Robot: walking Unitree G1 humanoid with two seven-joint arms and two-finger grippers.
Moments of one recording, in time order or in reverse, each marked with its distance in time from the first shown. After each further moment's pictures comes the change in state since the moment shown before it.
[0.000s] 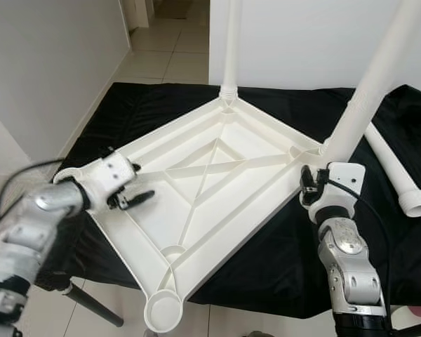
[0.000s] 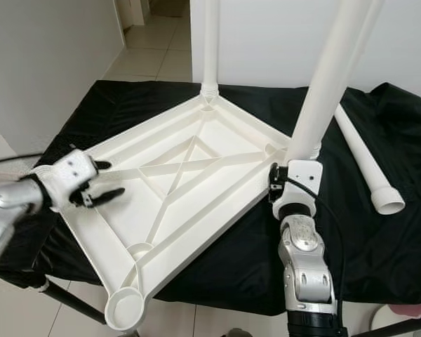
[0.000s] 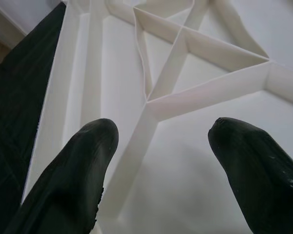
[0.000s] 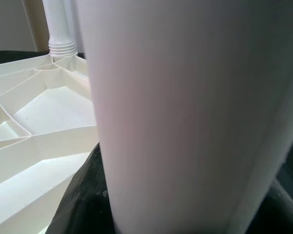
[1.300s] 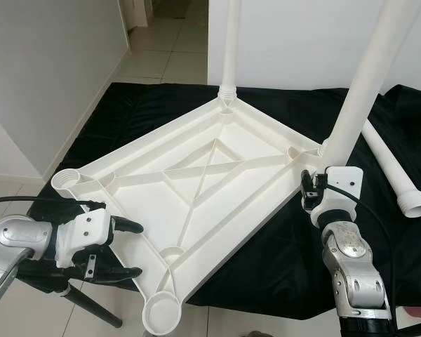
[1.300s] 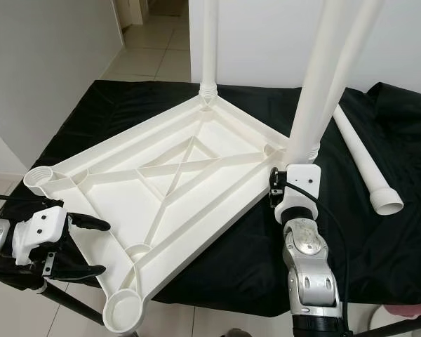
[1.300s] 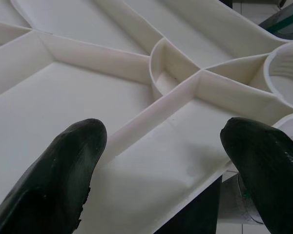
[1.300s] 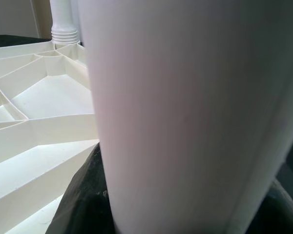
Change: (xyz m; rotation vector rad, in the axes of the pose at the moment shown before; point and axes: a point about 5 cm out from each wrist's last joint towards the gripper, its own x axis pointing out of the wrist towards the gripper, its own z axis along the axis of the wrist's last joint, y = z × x) left arm -0.040 -0.065 -0.014 0.038 0.008 -0.588; right arm -0.003 -0.002 -0.005 -0.049 0.016 0.033
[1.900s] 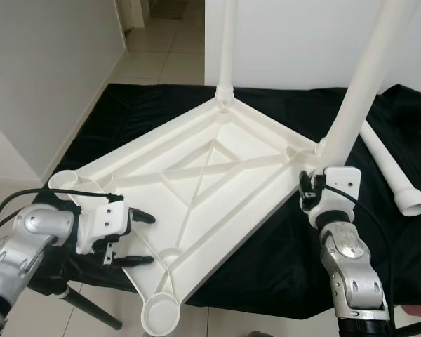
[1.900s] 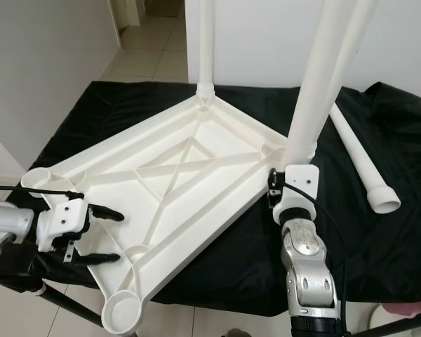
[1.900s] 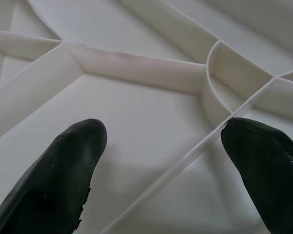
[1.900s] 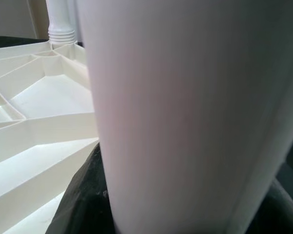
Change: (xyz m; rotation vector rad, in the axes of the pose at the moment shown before) left arm 0.019 0.033 -0.003 0.077 0.026 0.041; right arm -0.001 0.003 -0.001 0.012 0.003 -0.002
